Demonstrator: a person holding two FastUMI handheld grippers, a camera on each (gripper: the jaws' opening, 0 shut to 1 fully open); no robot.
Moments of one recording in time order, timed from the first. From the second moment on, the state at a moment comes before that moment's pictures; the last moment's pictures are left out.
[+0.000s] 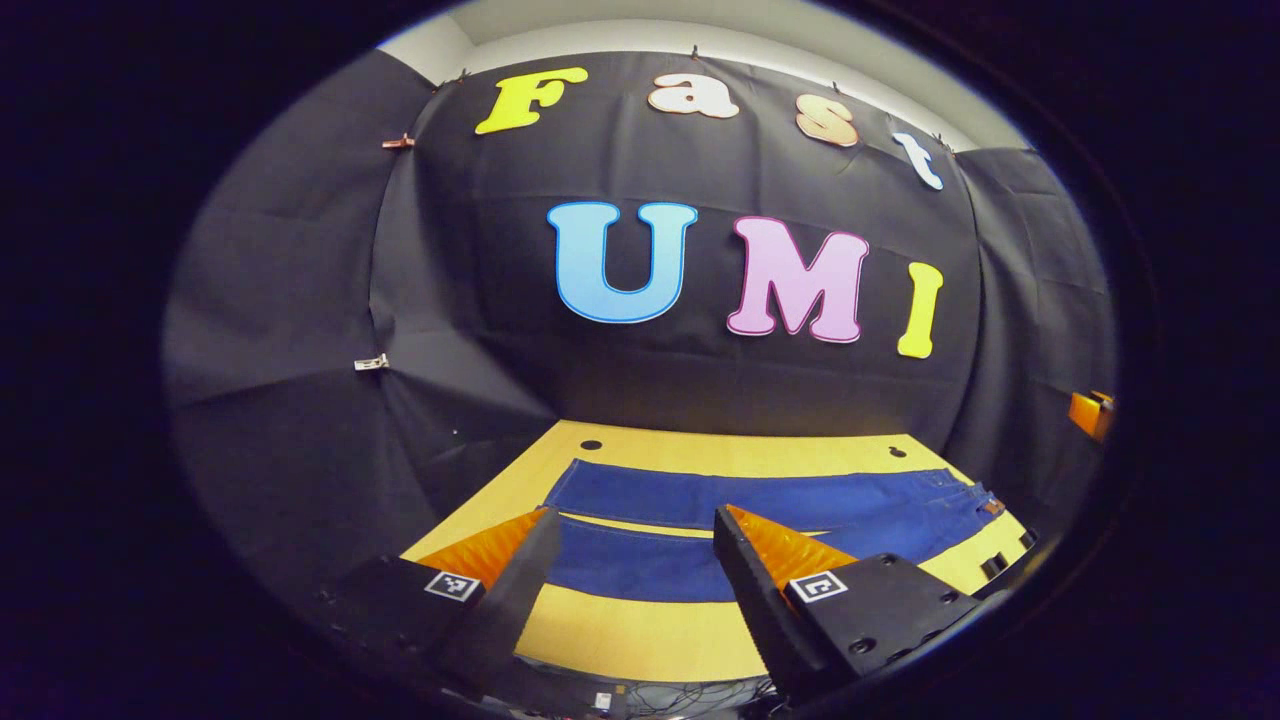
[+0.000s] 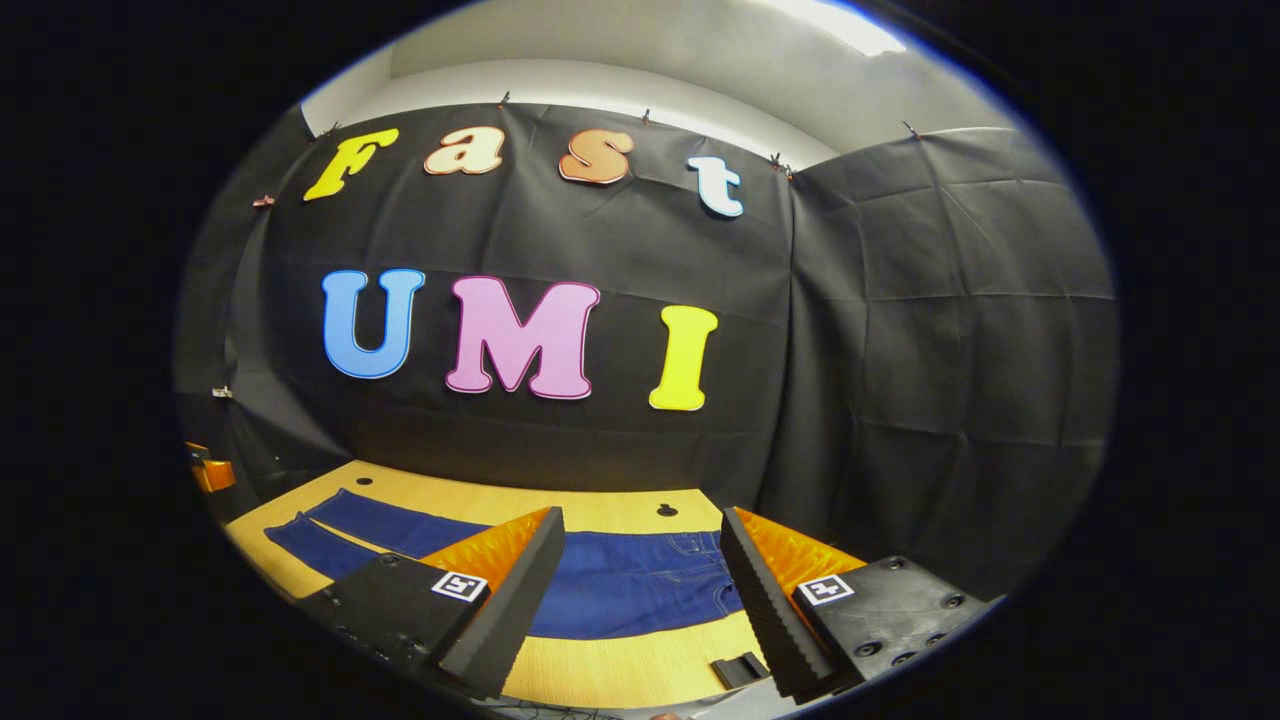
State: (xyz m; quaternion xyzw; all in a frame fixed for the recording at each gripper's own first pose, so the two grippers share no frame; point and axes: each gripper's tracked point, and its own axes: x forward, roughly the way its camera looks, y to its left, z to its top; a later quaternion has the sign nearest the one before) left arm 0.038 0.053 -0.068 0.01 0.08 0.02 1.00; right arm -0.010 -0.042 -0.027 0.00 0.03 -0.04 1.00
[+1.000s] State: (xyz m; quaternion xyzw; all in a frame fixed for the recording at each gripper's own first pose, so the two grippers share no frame) left arm 0.174 0.211 -0.295 0.58 0.28 -0.13 0.76; right arm 0.100 -0.117 -0.106 -0.21 0.13 -0.03 0.97
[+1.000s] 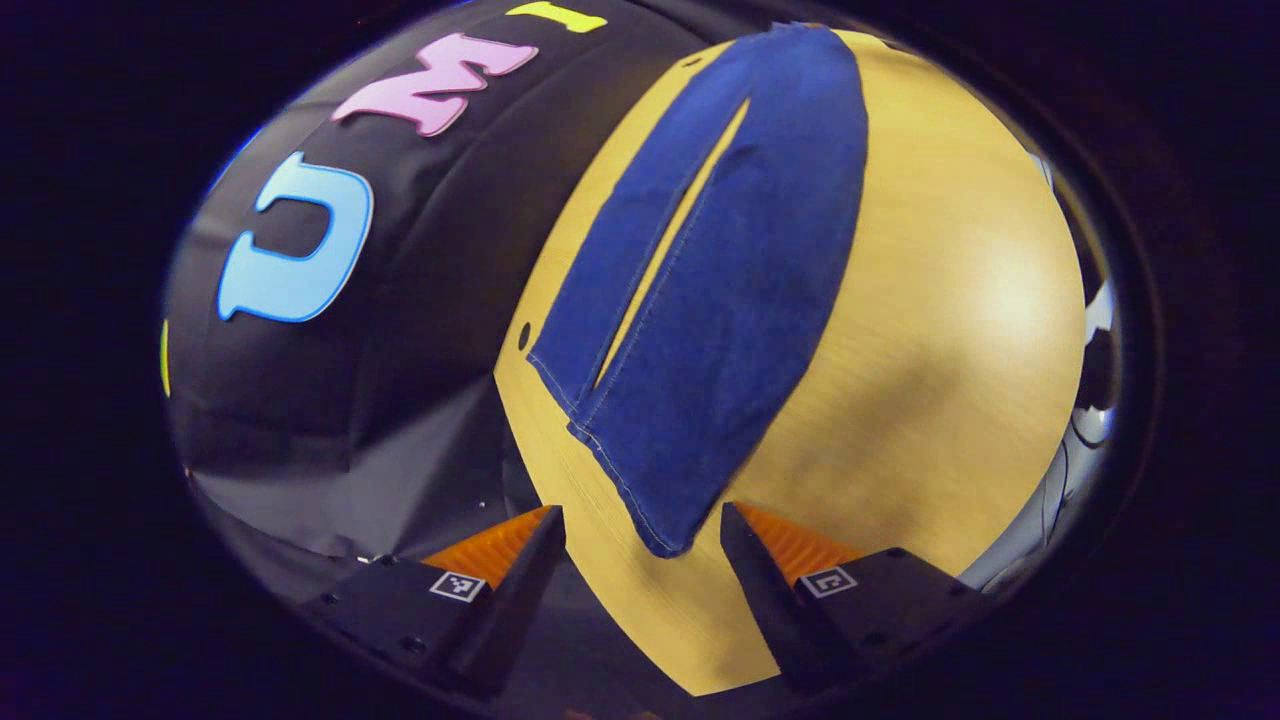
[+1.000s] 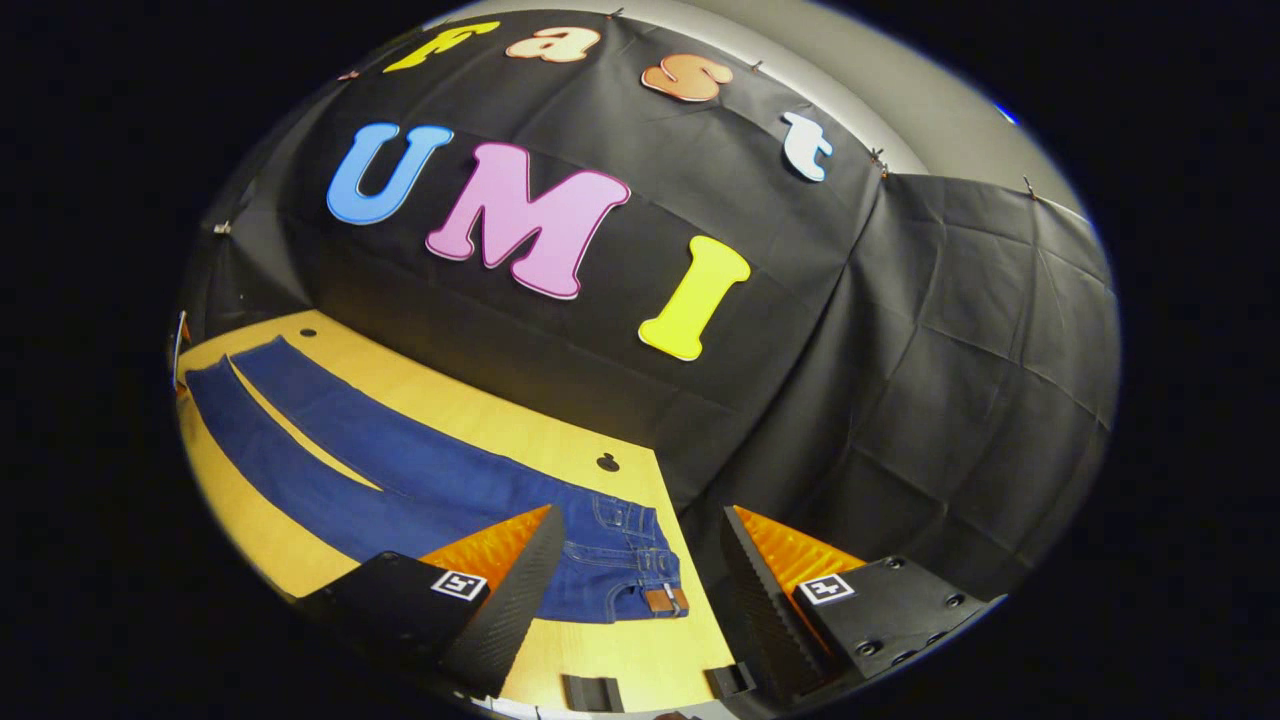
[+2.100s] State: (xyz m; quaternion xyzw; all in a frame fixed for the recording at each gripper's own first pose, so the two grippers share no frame) left arm 0.211 0.188 -0.337 0.54 0.40 -0.15 0.72; right arm 0.132 -0.230 -0.348 -0.61 0.28 0.22 0.70
